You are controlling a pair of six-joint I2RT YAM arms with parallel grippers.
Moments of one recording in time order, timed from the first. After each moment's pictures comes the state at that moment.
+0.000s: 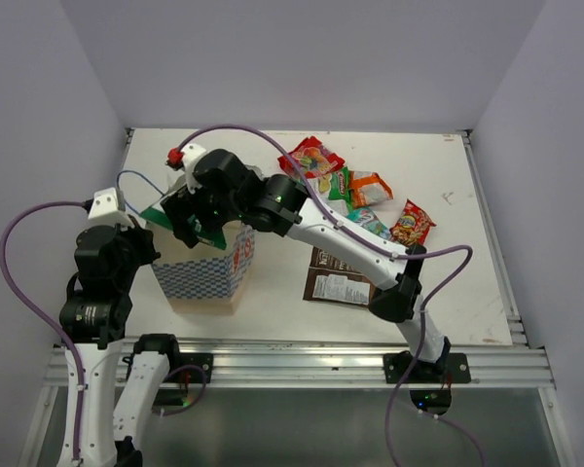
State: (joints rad) left arm 0.01 0.57 0.95 -0.77 -0.08 -0.28; right arm 1.13 2.12 2.45 -0.86 0.04 0.25
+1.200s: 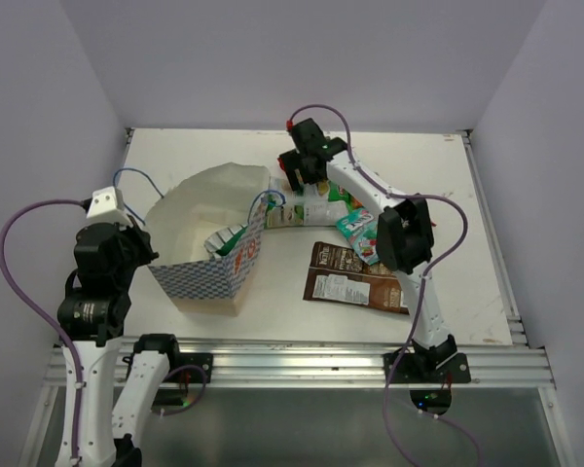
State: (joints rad) left arm 0.01 0.59 0.97 -0.81 -0.10 -0.28; right arm 0.57 2.28 2.15 -0.78 0.30 0.08
